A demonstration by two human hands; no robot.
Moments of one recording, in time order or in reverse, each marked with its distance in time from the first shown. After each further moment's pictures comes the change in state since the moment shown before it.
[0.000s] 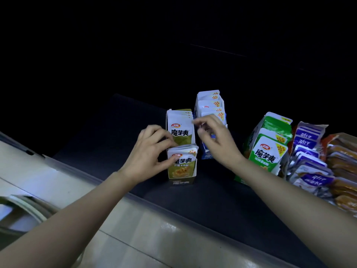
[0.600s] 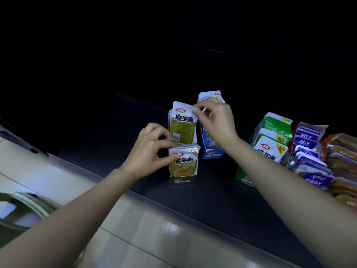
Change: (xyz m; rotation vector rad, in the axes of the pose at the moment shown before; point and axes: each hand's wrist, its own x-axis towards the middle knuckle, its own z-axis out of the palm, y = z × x) left_hand 0.000 -0.004 -0.002 -0.102 0.010 -0.066; right_hand 0.044 -0.014 -0.003 -0.288 0.215 -0.003
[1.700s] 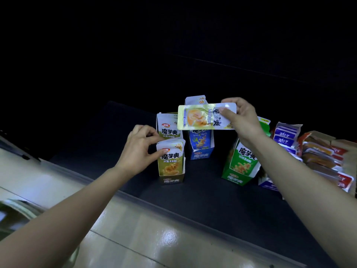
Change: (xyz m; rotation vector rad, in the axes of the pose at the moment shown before) left_hand 0.004 0.004 0.005 0.008 0.043 -0.152; right_hand -0.015 0.033 -0.082 0.545 -0.005 0.487
